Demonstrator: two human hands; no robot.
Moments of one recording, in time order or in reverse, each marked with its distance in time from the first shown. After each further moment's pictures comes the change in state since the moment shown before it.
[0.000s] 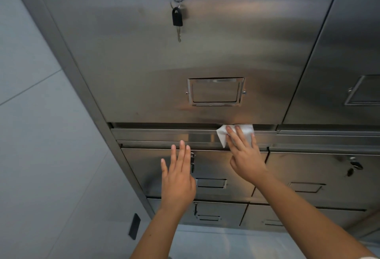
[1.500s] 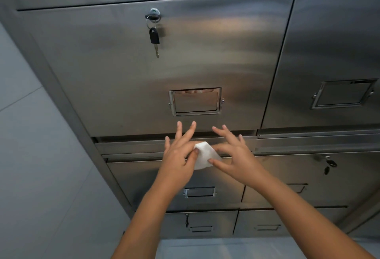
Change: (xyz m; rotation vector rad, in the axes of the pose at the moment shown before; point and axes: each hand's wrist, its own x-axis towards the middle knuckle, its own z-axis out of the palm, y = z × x) left_hand 0.036 0.038 -0.057 -0.553 0.096 0.367; right_hand -0.011 -0.003 -0.114 0.784 -0.112 0.095
